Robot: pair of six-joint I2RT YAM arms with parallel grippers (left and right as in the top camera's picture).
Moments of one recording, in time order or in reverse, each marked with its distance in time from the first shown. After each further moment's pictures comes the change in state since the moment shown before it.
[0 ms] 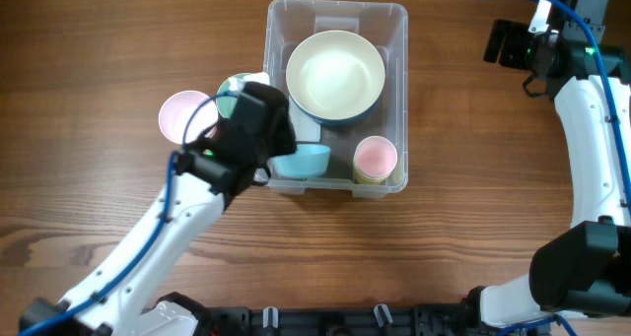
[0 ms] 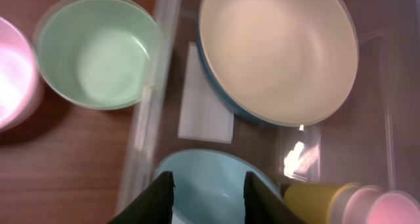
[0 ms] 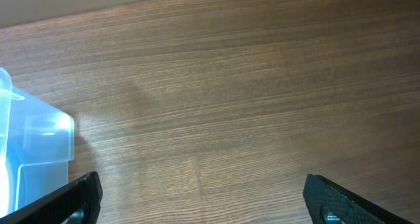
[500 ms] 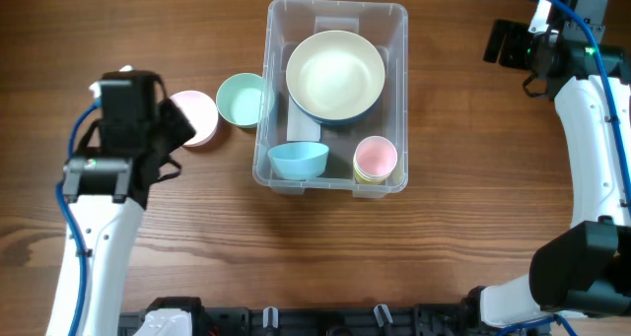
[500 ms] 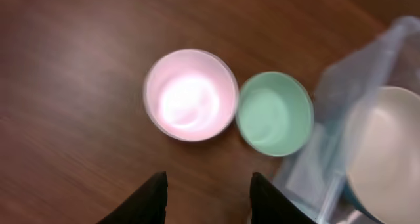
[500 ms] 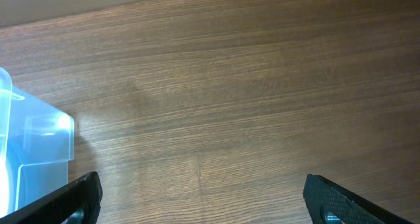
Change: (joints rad) left arm 0.462 -0.145 0.074 -0.278 -0.016 0.015; right arm 0.000 0.000 0.000 0.000 0.000 0.000
